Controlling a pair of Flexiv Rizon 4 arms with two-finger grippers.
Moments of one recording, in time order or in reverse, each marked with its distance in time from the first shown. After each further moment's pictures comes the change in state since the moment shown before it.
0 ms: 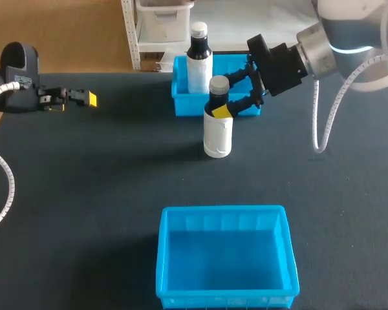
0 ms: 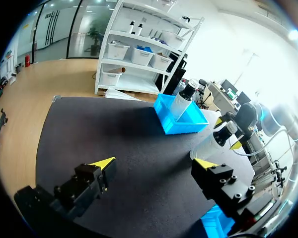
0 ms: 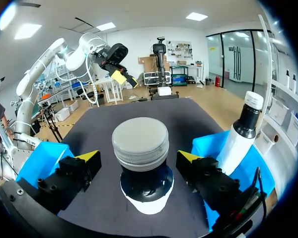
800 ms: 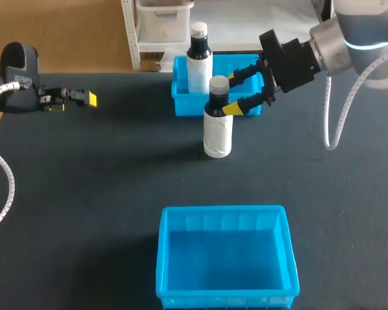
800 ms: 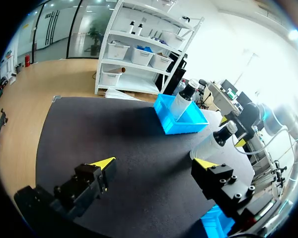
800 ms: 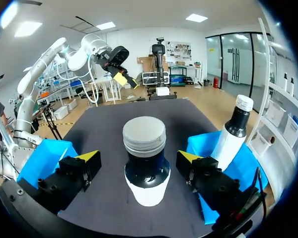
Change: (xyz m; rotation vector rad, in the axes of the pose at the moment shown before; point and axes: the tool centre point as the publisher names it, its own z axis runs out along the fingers) left arm 0.000 0.000 0.000 0.000 0.000 0.000; right arm 0.001 0.004 -0.022 0.023 0.005 -0.013
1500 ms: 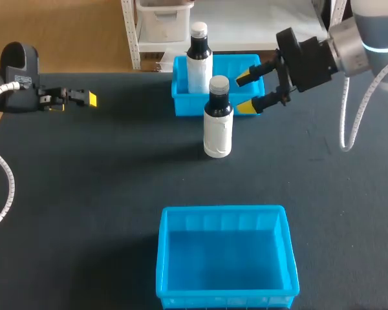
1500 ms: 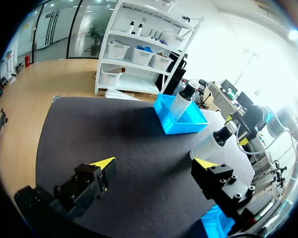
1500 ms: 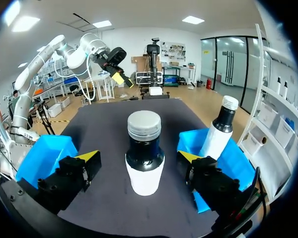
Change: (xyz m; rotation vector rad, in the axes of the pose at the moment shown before) left arm 0.000 0.000 0.000 0.000 0.000 0.000; right arm 0.007 0.002 -0.029 0.063 0.008 -0.024
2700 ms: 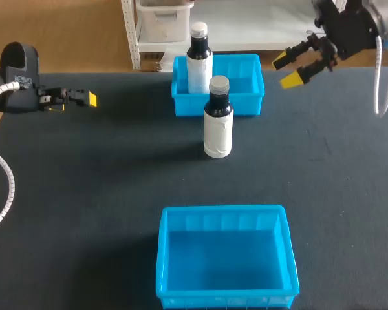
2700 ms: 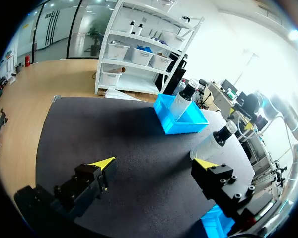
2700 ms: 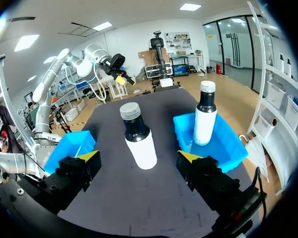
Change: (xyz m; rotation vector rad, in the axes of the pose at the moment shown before) left arm 0.000 0.000 0.000 0.000 0.000 0.000; right arm 0.018 -0.031 -0.085 -0.144 0.061 0.123
